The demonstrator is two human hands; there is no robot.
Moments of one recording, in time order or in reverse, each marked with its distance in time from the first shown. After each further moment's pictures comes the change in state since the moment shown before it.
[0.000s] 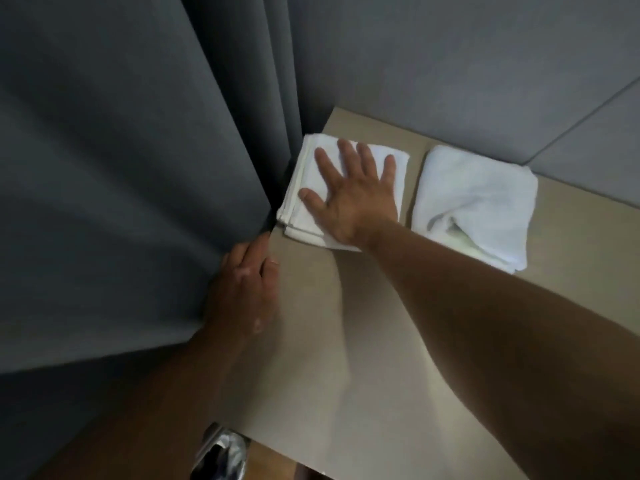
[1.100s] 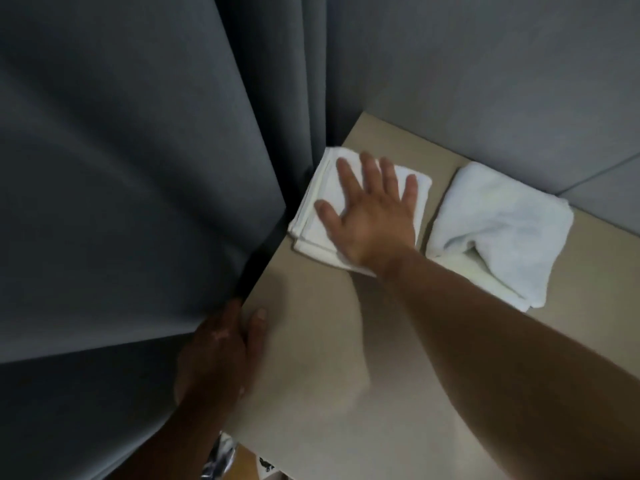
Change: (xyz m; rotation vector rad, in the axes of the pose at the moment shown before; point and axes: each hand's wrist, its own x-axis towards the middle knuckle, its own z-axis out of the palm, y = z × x) left_hand -0.070 -0.001 -0.018 0.176 -0.120 -0.388; right_hand -0.006 -0.001 0.002 0.059 0.002 -0.006
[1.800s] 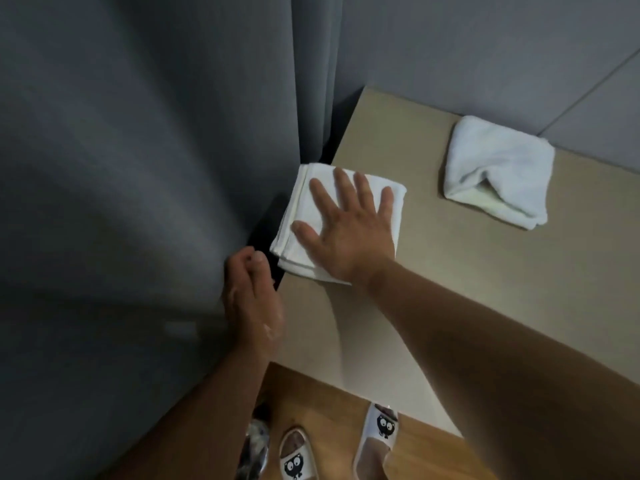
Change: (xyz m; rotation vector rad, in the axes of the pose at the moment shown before) left_hand 0.007 -0.031 -0.005 -0.842 0.138 -0.127; right_hand -0.089 -0.099 0.036 -0.016 0.017 0.062
